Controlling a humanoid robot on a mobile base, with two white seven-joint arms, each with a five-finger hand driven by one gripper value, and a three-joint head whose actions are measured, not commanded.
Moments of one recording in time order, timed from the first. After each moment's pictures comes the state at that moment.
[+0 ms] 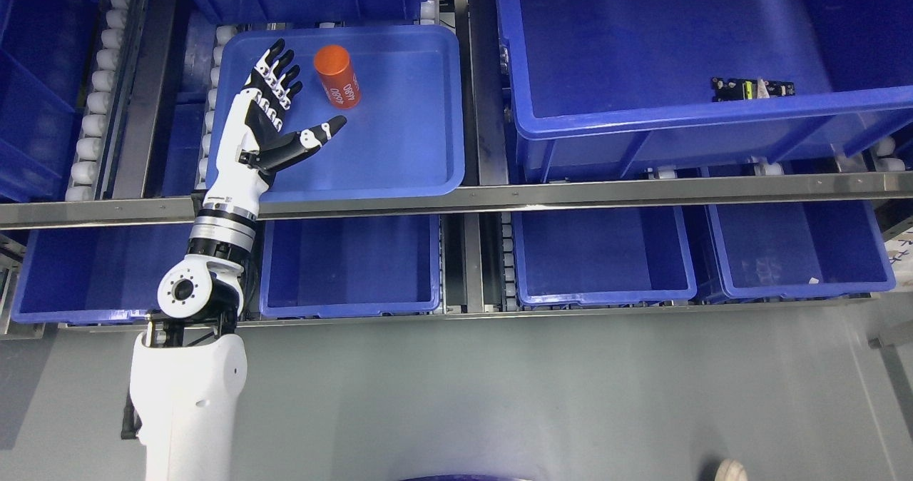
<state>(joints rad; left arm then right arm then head) -0.22 0.00 0.08 -1.66 0.14 0.06 -0.20 0.00 0.00 0.00 0.00 0.00 -0.02 -0.06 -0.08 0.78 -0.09</state>
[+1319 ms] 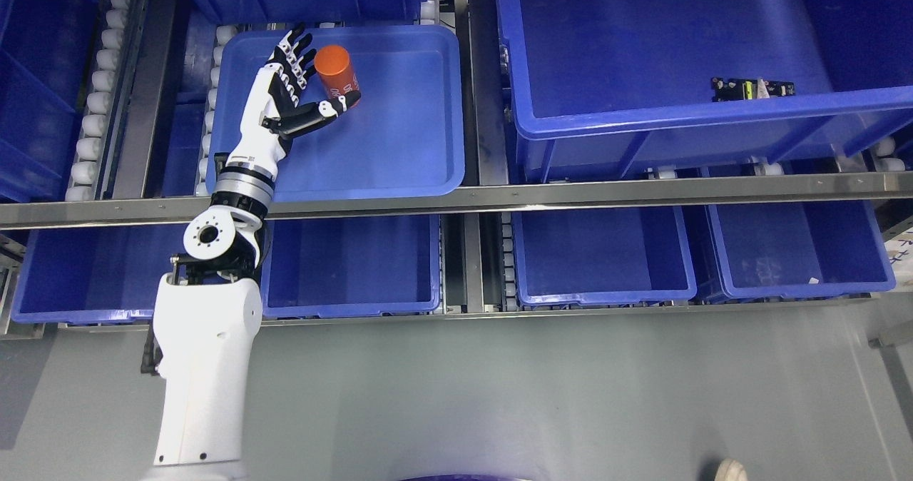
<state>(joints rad) -0.45 0.00 0.07 -1.33 0.08 0.04 -0.20 0.00 0.00 0.00 0.00 0.00 -0.03 -0.06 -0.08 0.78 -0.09</state>
